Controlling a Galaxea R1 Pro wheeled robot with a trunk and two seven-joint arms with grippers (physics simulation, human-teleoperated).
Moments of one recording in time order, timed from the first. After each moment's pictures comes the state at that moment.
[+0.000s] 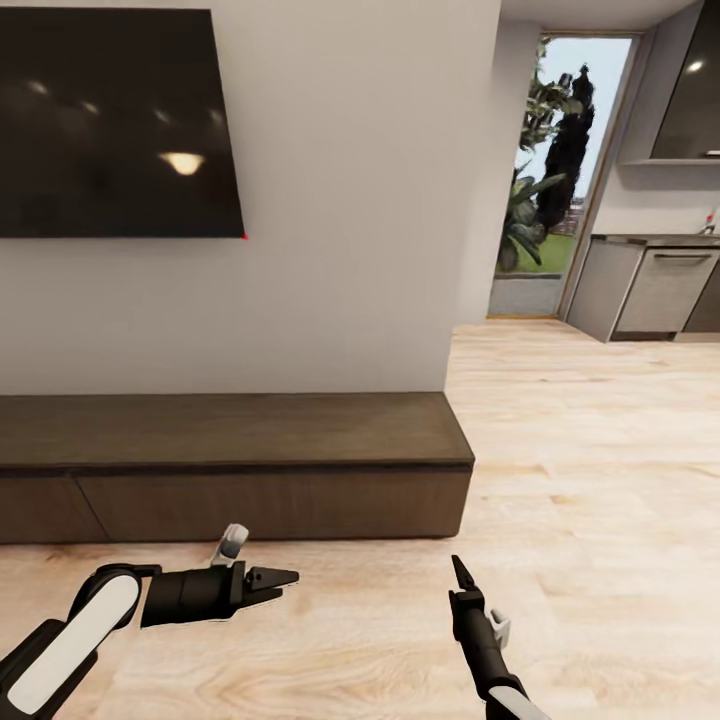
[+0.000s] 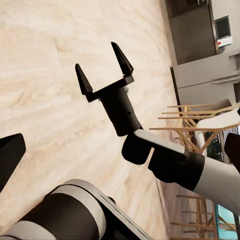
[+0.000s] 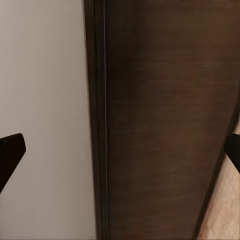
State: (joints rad) left arm -0.32 0.46 -0.35 -1.42 1.25 0.99 -0.41; right arm -0.49 0.08 -0.17 -0.16 -1.32 -0.02 0.85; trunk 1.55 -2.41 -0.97
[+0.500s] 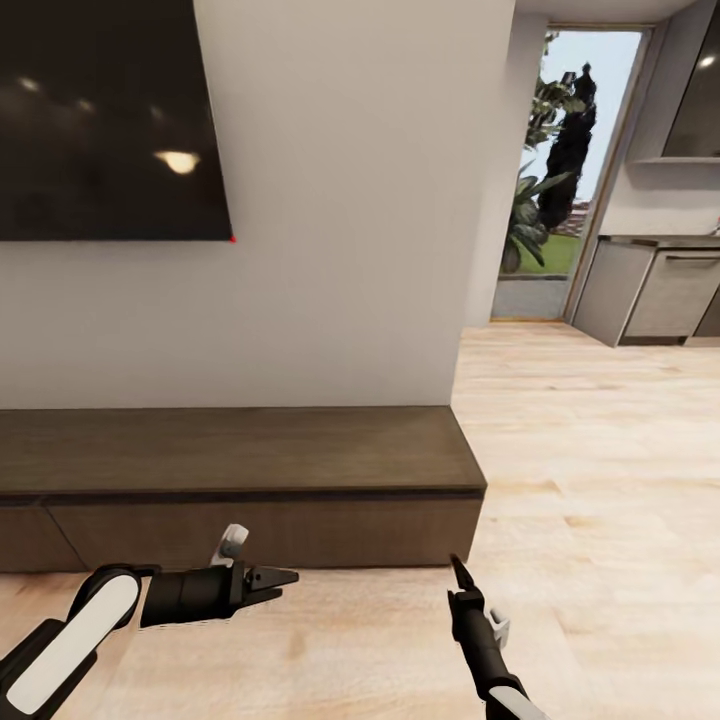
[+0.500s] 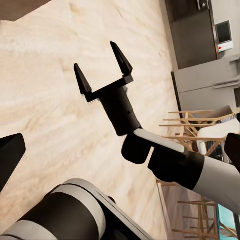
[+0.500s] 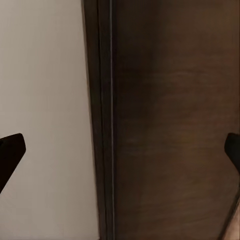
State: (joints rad) left arm -0.32 0.46 -0.35 -1.42 1.25 0.99 -0.41; right arm -0.49 0.07 -0.17 -0.16 -1.32 0.00 0.85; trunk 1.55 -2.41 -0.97
